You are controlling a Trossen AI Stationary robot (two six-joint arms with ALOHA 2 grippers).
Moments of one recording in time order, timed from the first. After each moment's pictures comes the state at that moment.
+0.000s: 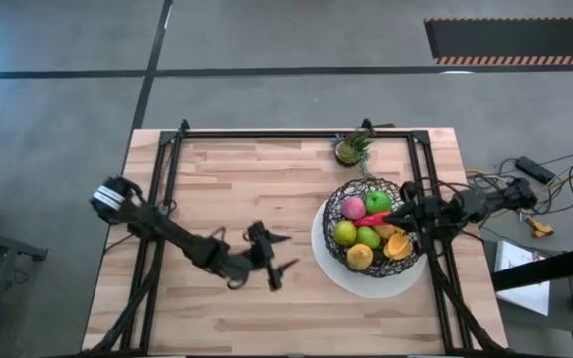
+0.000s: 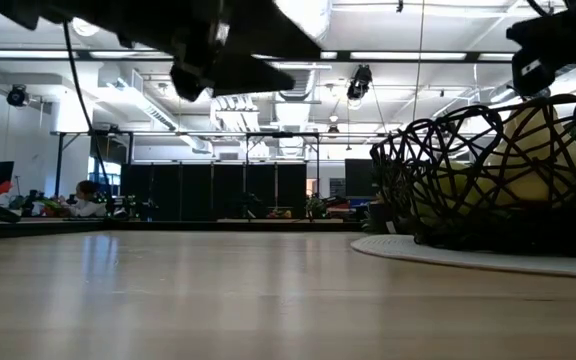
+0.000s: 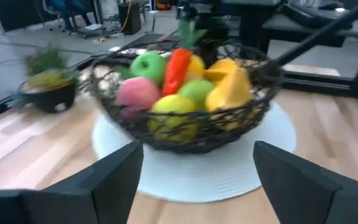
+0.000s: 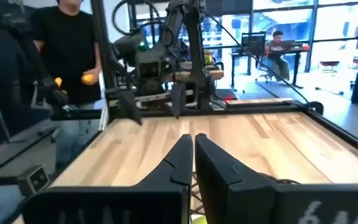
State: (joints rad) left arm -0.47 1.70 0.85 0.57 -0.77 -0.25; right arm 0.32 0.00 0.18 -0.12 0.20 0.05
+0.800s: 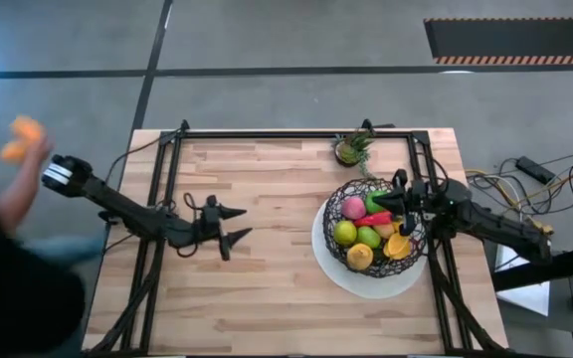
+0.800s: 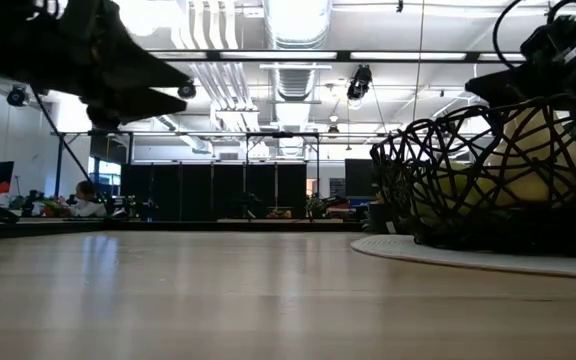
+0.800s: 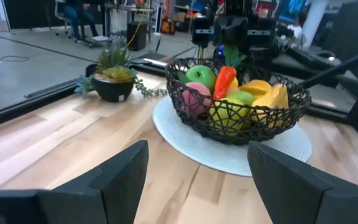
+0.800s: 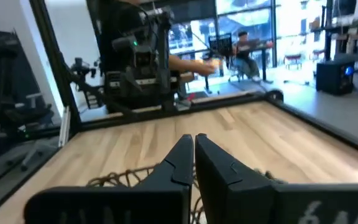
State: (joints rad) left arm -0.40 1.10 0.25 0.73 -0.72 -0.28; right arm -0.36 0.02 0.01 0.08 -0.35 0.17
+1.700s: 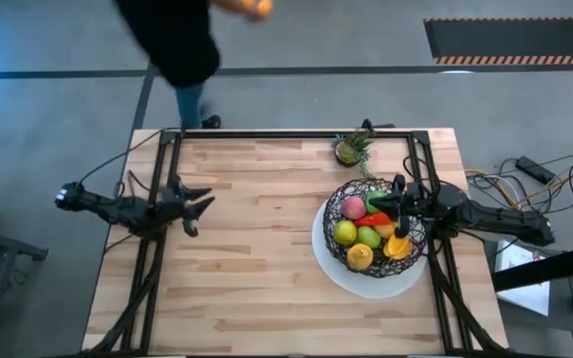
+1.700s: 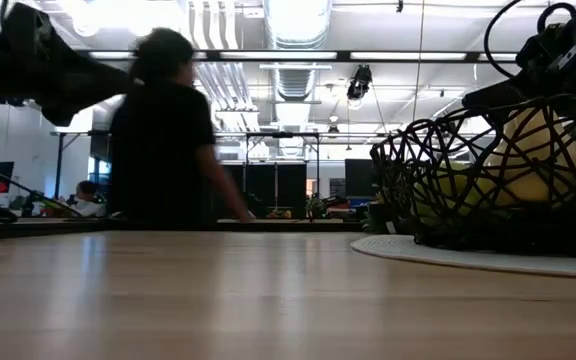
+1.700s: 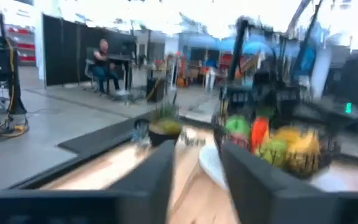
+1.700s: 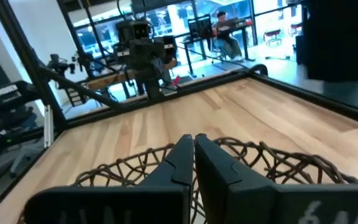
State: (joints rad) left arm -0.33 0.00 0.01 0.13 -0.73 -0.04; right arm -0.17 0.07 0.01 0.01 -0.07 0.24
